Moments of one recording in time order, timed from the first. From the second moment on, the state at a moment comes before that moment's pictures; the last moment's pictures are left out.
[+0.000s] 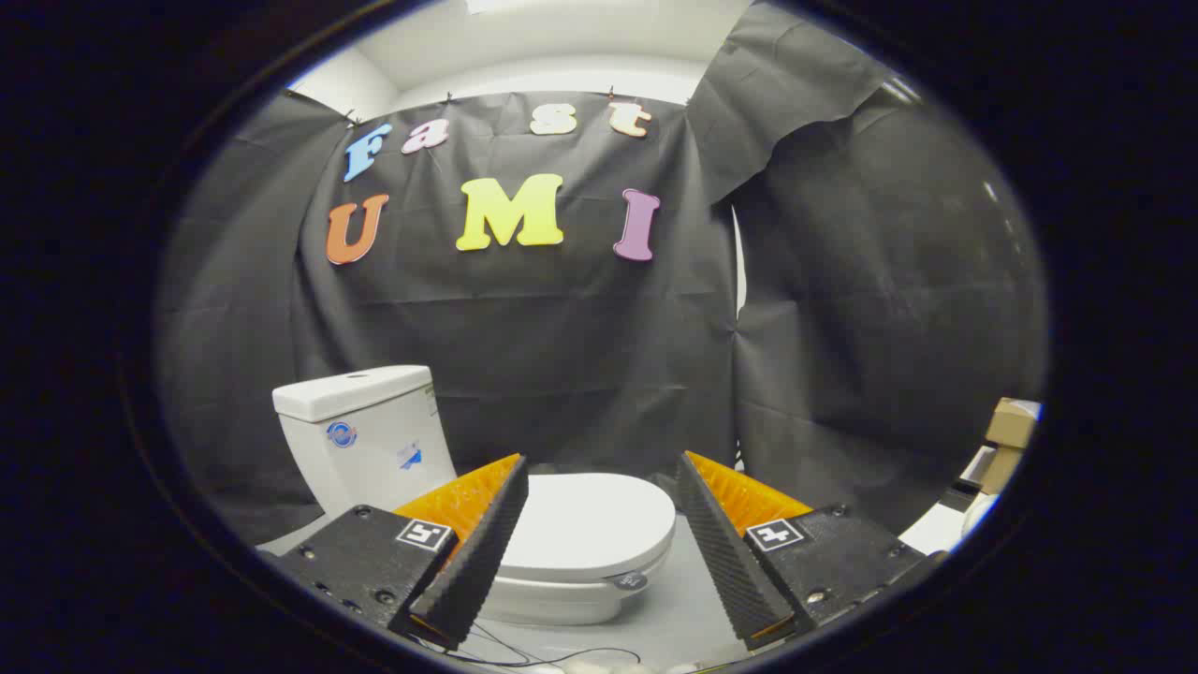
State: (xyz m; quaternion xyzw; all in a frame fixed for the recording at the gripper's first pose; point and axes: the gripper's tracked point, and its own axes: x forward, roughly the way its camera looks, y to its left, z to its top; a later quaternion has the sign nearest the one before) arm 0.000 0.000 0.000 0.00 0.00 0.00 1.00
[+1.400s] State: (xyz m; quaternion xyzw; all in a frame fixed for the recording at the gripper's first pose) arm 0.118 -0.003 -0.020 0.07 0.06 0.07 0.99
